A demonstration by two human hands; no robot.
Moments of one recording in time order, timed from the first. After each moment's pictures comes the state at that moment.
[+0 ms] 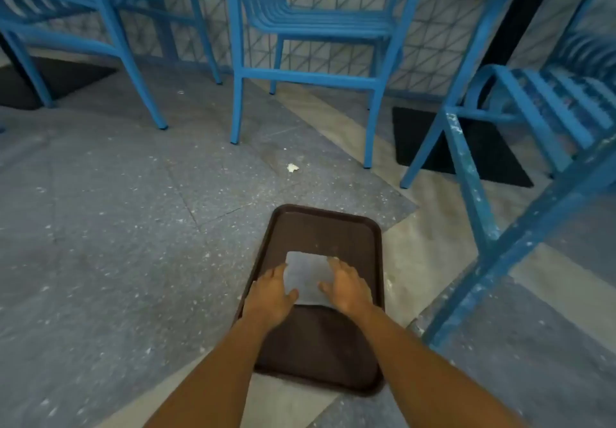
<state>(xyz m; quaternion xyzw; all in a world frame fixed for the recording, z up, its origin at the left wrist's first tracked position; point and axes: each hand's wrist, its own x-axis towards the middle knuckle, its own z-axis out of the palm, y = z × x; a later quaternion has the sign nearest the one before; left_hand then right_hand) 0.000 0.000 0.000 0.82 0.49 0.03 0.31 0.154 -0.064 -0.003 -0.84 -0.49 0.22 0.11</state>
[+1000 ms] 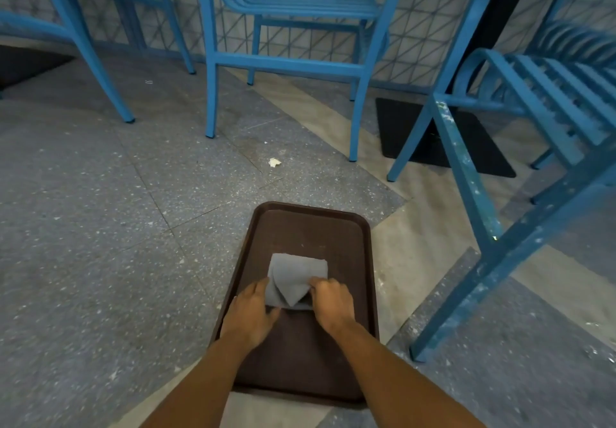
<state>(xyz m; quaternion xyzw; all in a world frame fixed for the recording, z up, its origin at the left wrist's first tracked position) -0.005 0.011 -0.044 0.83 0.47 0.04 0.30 0.145 -0.061 -0.036 -0.85 -0.50 0.14 0.09</state>
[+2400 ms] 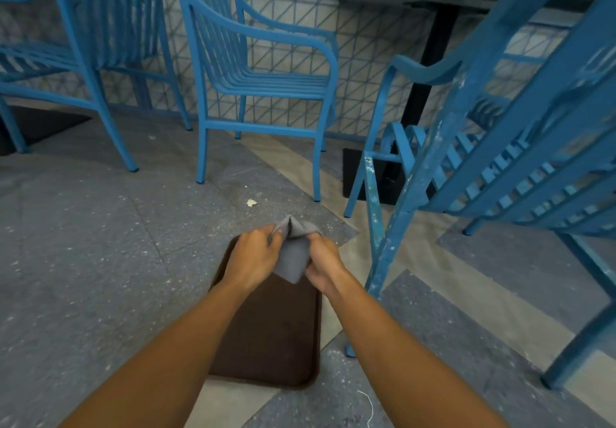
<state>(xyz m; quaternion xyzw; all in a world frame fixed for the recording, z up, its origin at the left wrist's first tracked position) 0.051 -0.073 0.193 0.82 0.43 0.27 0.29 0.162 -0.125 0.182 -0.59 -0.10 0.46 0.66</state>
